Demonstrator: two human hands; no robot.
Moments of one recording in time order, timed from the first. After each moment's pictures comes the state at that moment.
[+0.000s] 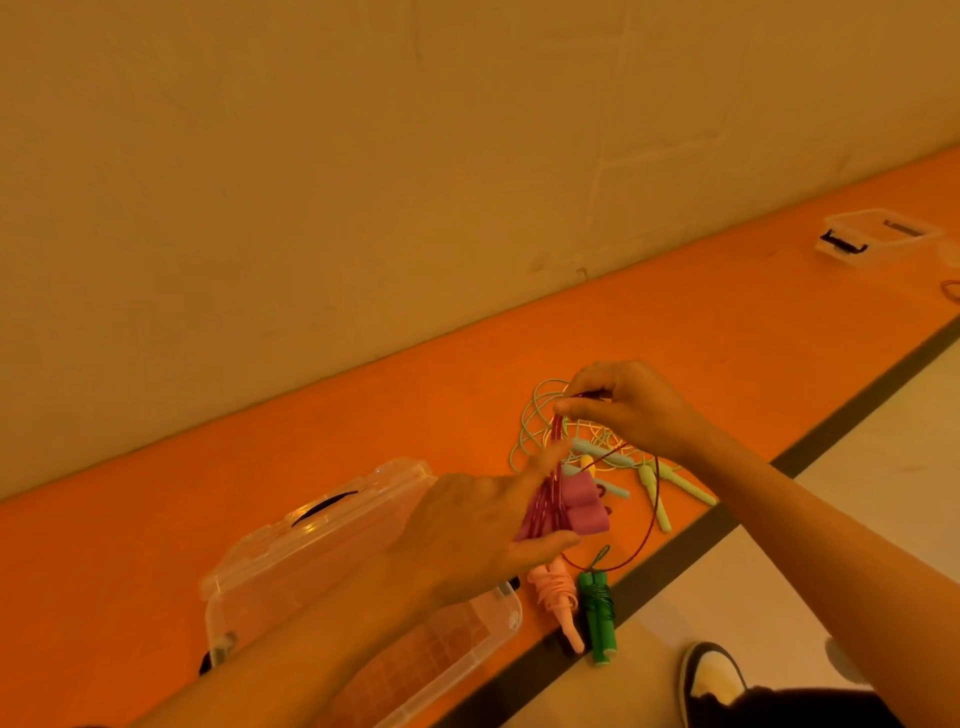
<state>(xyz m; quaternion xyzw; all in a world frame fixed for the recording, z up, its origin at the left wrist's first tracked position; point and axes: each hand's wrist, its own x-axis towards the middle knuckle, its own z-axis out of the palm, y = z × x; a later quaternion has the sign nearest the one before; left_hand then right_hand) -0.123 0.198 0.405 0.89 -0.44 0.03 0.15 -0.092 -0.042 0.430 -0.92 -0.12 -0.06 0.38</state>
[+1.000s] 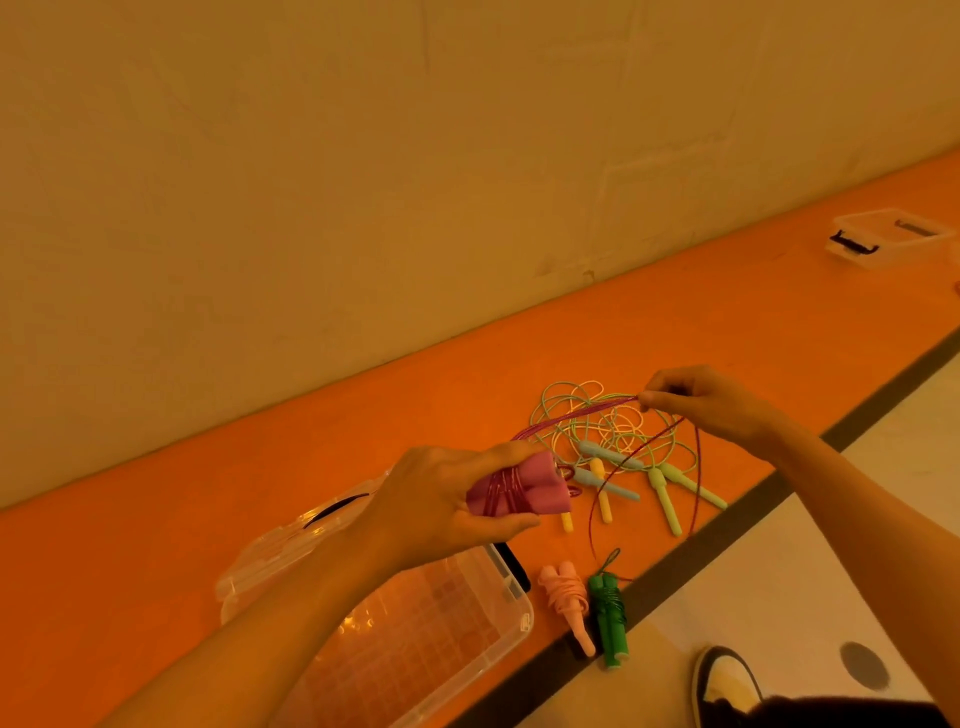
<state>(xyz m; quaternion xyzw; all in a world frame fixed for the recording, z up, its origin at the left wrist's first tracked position) -0.082 0.236 0.398 0.82 -0.49 0.09 0.29 -0.094 -0.120 0.411 -0.91 0.01 0.03 0.41</state>
